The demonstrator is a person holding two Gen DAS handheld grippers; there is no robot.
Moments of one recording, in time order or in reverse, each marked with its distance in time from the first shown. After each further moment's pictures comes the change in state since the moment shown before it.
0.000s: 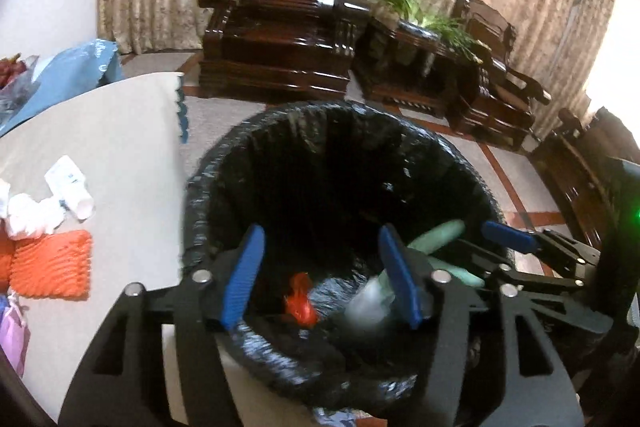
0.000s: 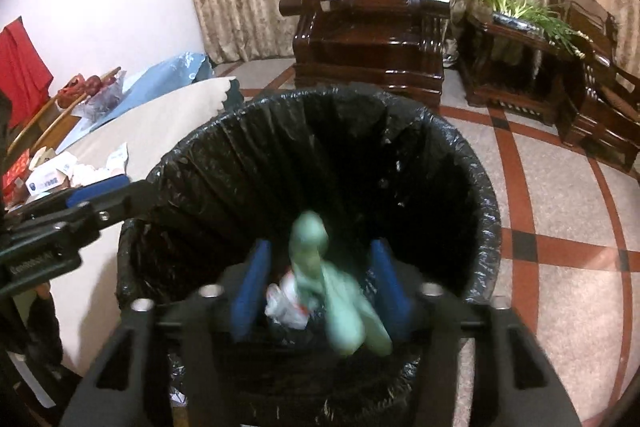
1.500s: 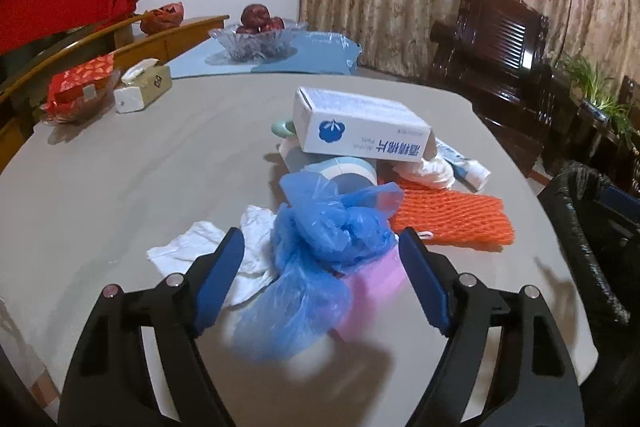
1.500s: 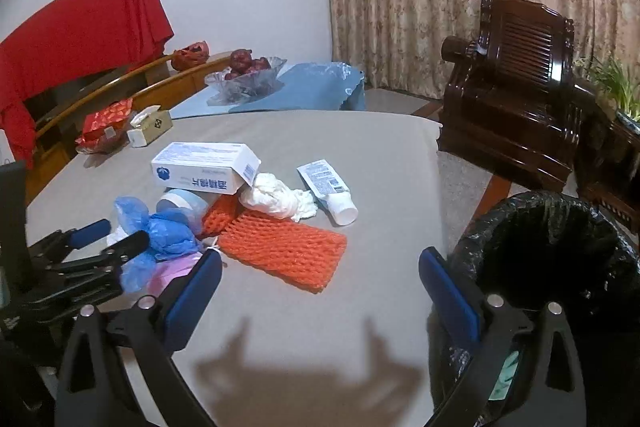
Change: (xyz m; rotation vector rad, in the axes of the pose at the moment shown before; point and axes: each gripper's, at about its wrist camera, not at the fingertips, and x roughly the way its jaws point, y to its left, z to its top) left arm -0.167 0.256 -0.089 -0.321 -0.125 0.570; right arm 0.023 0.268 0.017 -0.313 -0.098 0.296
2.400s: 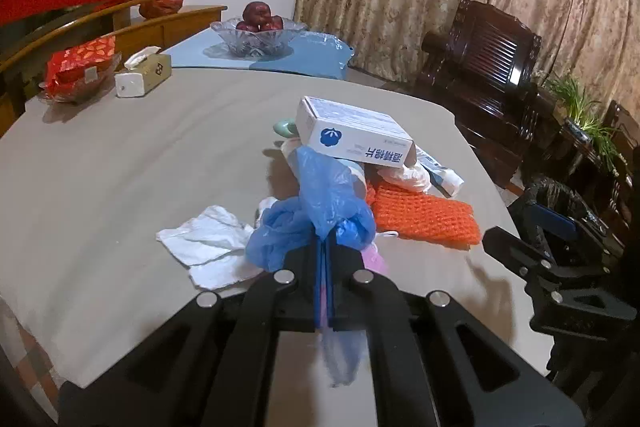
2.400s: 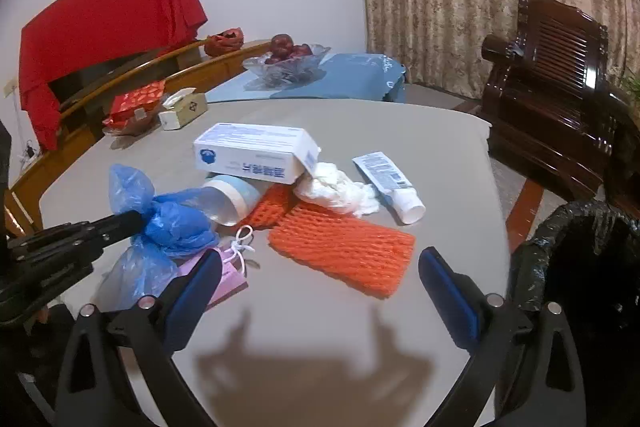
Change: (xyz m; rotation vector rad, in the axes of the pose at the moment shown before) left arm -0.040 0.019 0.000 -0.072 0.010 -0.083; right arm 0.024 0.045 -0.002 -0.056 0.027 0.110
